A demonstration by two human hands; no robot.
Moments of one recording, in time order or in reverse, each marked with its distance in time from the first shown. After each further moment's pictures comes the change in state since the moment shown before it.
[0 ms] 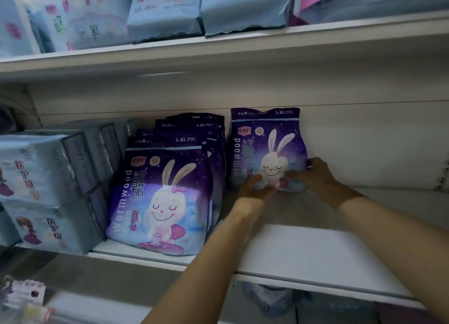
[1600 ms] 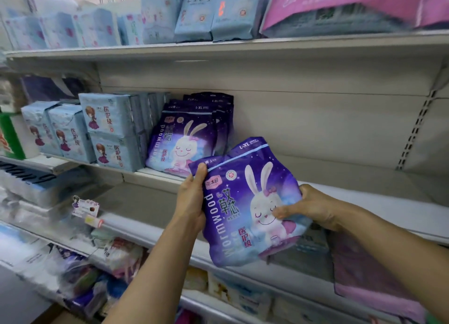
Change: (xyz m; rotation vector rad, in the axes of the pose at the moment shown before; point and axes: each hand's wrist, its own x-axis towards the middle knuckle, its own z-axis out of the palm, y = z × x) left_hand -0.196 -0.027 -0.057 -0.588 0.266 0.074; right_hand -0.219 0.029 -0.096 0.089 -0.821 -0.059
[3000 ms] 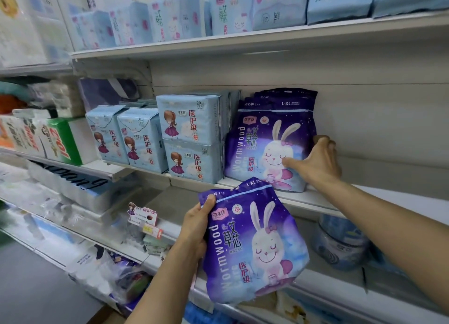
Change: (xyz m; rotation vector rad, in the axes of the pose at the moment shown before) left_hand 0.083 0.094 -0.209 0.242 0.123 -0.218; right_hand 0.203 -0.100 0.155 -0.546 0.876 -0.090
